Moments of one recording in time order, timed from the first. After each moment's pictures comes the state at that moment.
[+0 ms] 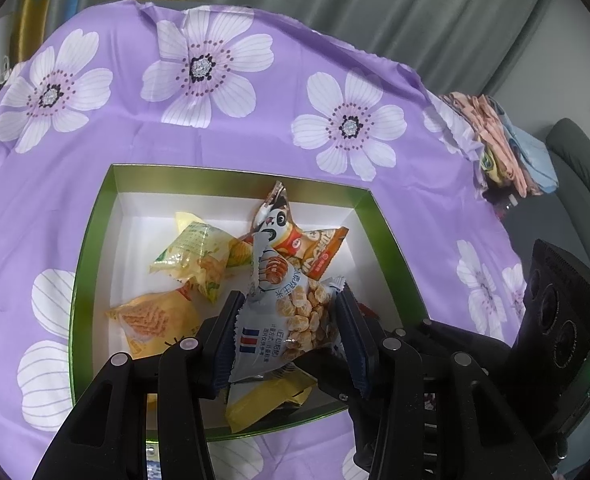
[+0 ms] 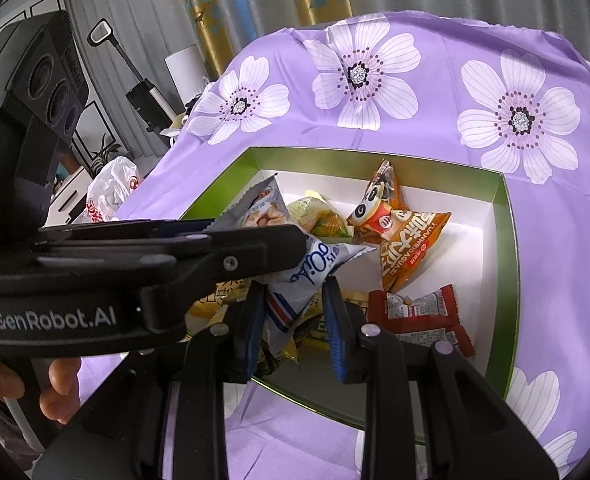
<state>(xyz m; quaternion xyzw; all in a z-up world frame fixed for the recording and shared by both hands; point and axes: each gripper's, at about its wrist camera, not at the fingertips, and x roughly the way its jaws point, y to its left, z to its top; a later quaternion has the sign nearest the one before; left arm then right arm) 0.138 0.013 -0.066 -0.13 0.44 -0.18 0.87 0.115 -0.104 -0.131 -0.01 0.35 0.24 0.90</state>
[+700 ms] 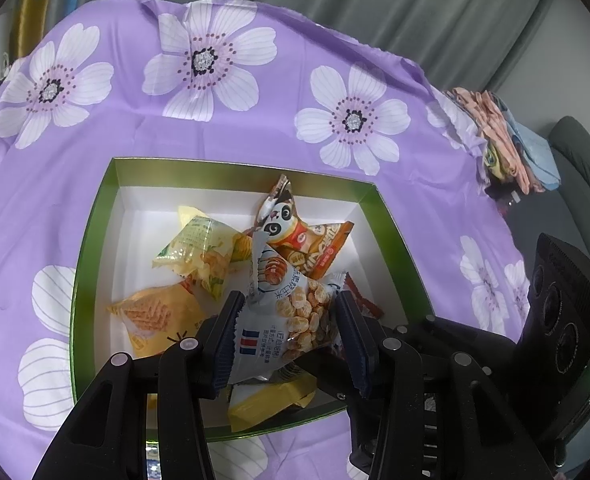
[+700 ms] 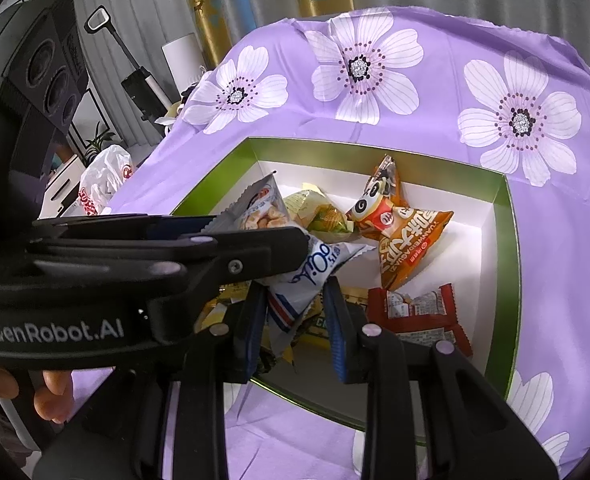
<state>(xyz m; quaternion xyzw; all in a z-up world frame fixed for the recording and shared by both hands) 0.136 0.015 -0.071 -0.12 0.45 -0.18 0.87 0.118 -0.100 -0.132 -0.03 0.37 0.23 0.90</state>
